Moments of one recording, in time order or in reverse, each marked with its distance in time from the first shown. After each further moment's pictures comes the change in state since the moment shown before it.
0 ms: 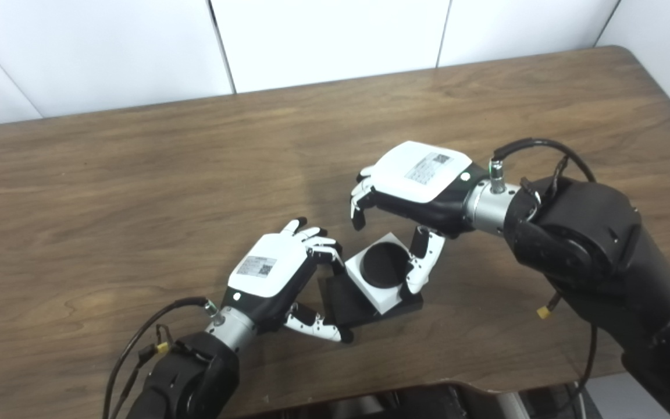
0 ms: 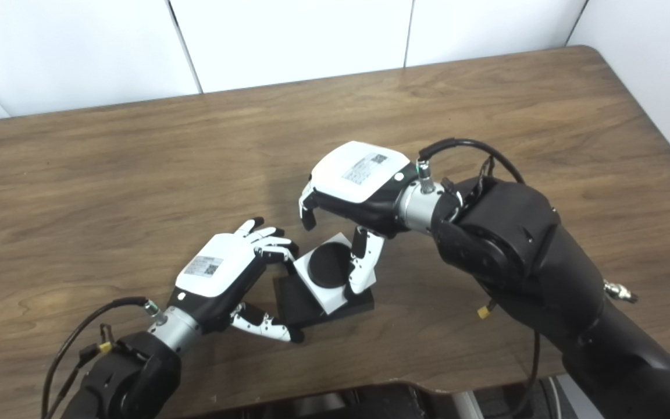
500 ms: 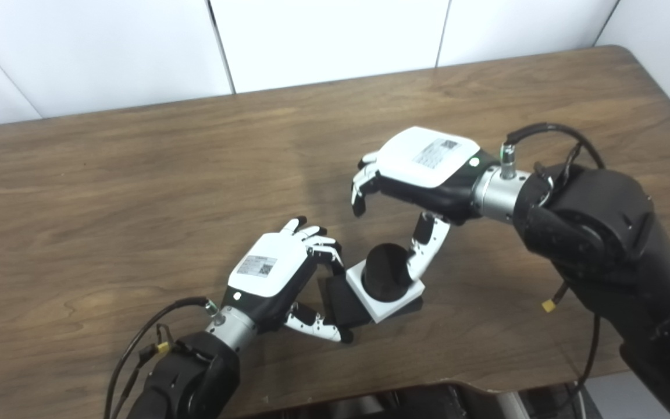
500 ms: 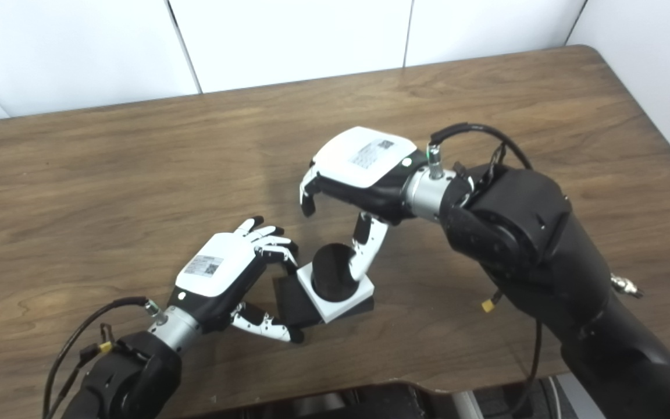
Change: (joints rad) left arm 0.001 -0.003 0.001 0.000 0.014 0.000 0.005; right arm -0.032 0.000 -0.071 -0.002 0.055 0.019 0.000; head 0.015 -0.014
